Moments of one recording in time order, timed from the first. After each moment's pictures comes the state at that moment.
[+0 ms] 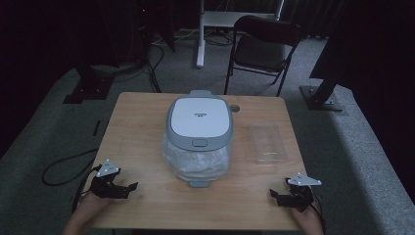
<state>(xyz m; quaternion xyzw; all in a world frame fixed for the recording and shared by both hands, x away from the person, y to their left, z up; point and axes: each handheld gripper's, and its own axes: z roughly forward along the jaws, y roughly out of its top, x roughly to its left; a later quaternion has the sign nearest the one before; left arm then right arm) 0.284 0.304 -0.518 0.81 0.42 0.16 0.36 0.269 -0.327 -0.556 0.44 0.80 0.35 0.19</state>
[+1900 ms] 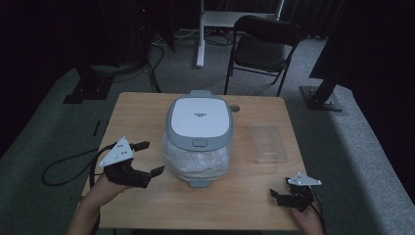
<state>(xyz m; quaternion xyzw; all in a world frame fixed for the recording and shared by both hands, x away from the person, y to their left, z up) 0.266 0.215 -0.373 0.80 0.25 0.19 0.51 0.269 -0.327 -0.556 0.45 0.80 0.35 0.19</state>
